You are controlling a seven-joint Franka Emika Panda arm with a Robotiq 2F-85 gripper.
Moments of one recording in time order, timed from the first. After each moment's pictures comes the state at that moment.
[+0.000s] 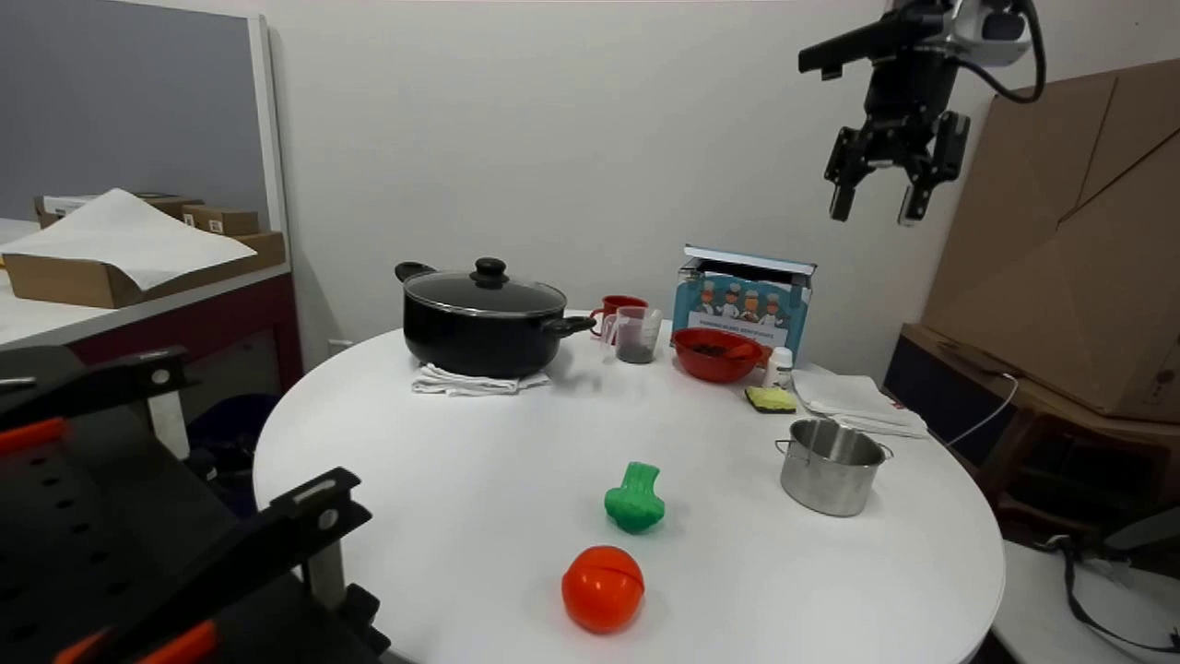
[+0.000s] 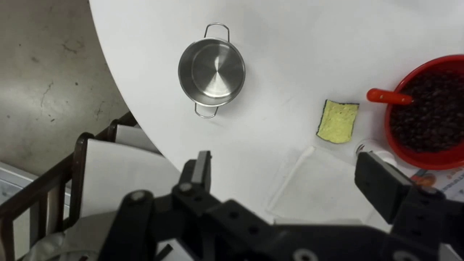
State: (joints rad) arm -0.26 1.15 -0.16 -0.57 0.07 1.64 0.33
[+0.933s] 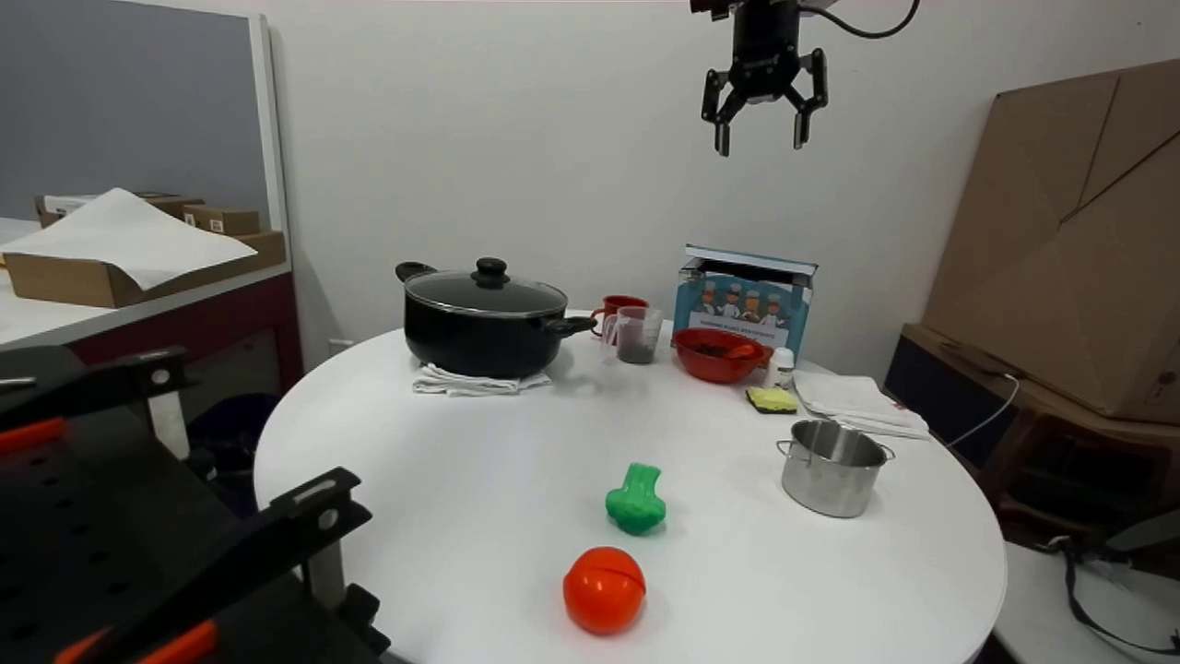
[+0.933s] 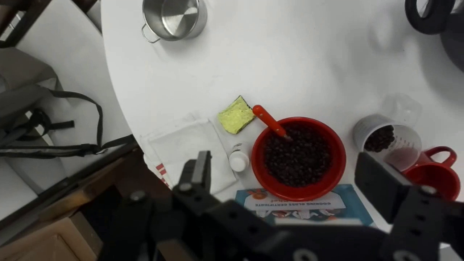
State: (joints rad) arm 0.00 0.93 -0.15 -0.86 -0.09 1.78 -0.09
